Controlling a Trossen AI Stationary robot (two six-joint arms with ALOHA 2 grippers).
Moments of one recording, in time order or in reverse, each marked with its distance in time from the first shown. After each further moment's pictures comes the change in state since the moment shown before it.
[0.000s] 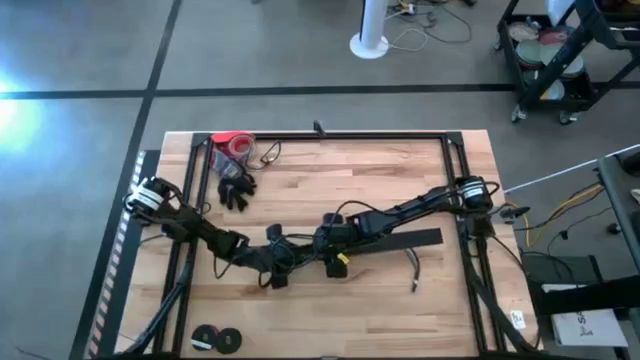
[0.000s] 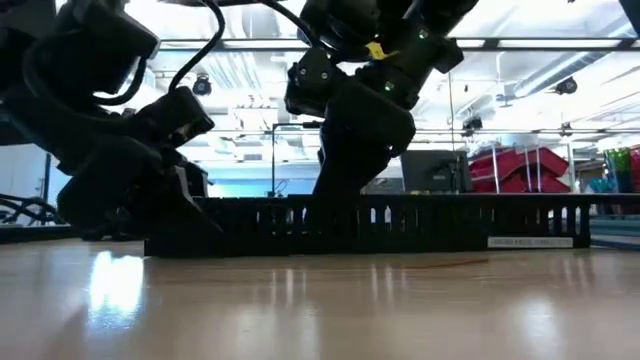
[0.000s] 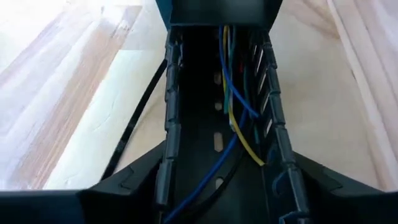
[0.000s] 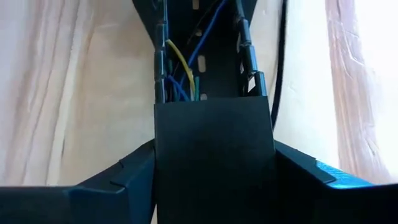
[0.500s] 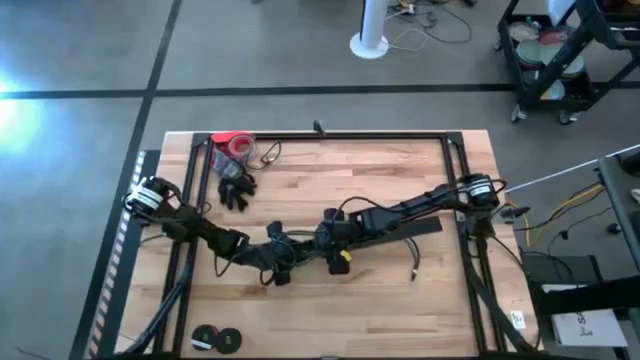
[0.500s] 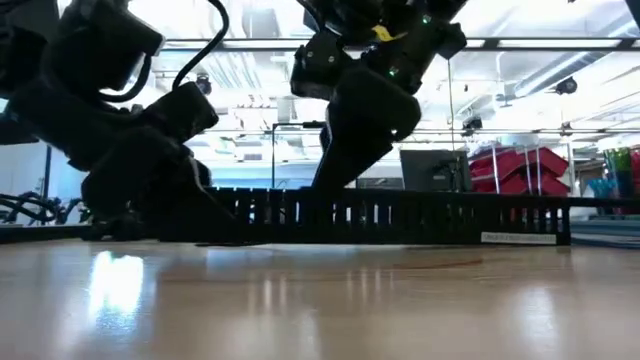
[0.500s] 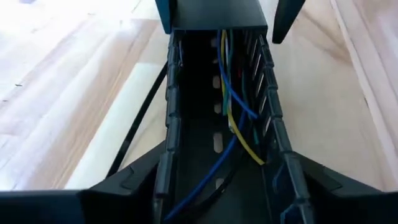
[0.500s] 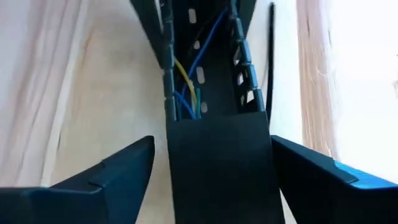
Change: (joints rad) left arm 0.000 -0.003 0.000 0.000 -0.020 -0.041; right arm 0.002 -0.056 0.001 -0.056 0.016 -0.095
